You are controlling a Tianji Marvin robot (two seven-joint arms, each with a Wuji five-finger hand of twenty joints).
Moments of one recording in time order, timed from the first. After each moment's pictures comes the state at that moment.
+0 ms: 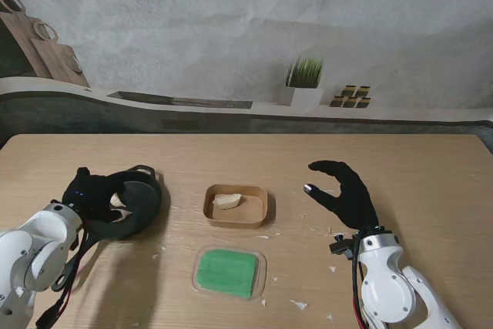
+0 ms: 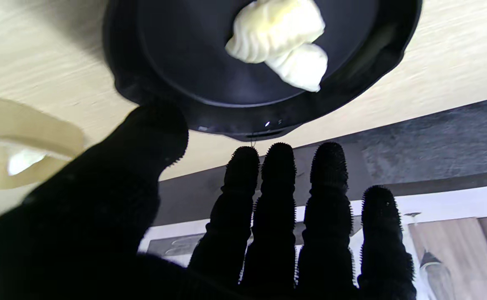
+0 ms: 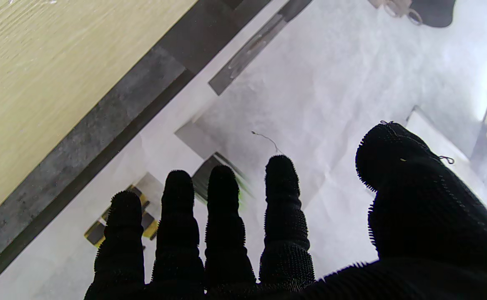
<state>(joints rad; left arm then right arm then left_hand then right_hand) 1.71 -1.02 -1.55 -1.72 1.23 -0.12 -0.21 -1.80 -1.18 1.38 -1.71 -0.41 -0.23 -0.34 0.59 -0.65 0.80 -0.06 0.63 0.13 0.48 0.33 0.68 0.14 0.50 0.48 0.60 0.22 0.57 0.62 0.04 0.29 0.85 0.43 0.42 -0.43 0.52 -0.12 0.42 -0.15 0.74 0.26 0.39 0.06 0.77 0.37 0.33 0.07 0.55 0.34 0.11 0.14 0.43 0.78</state>
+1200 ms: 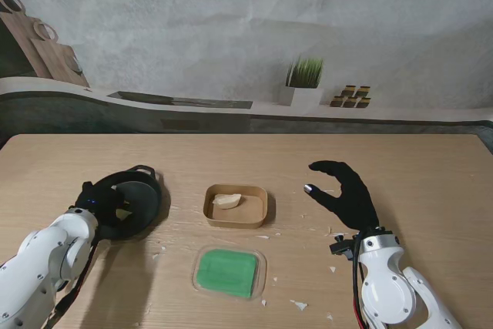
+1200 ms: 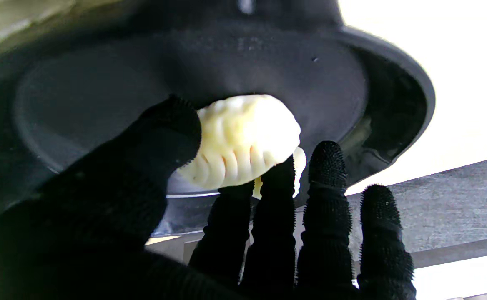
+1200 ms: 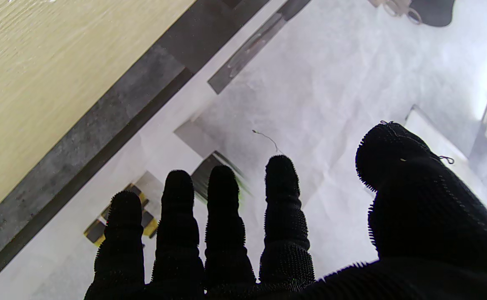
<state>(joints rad) 1.51 -1.00 -1.32 -1.39 1.23 0.06 -0.16 -1.80 -1.18 1.38 -1.72 -0.41 -0.23 -0.35 0.61 -0.69 0.87 -0.06 0.58 0.11 0.63 0.41 0.64 0.14 0.60 0.55 0.58 0.21 0.70 0.69 0.04 0.29 0.91 0.46 0.42 -0.43 0.52 -0.12 0.42 -0.15 0.74 0.26 0.39 0.06 0.77 0.37 0.33 0.07 0.55 0.35 0.11 0.14 0.43 0.78</state>
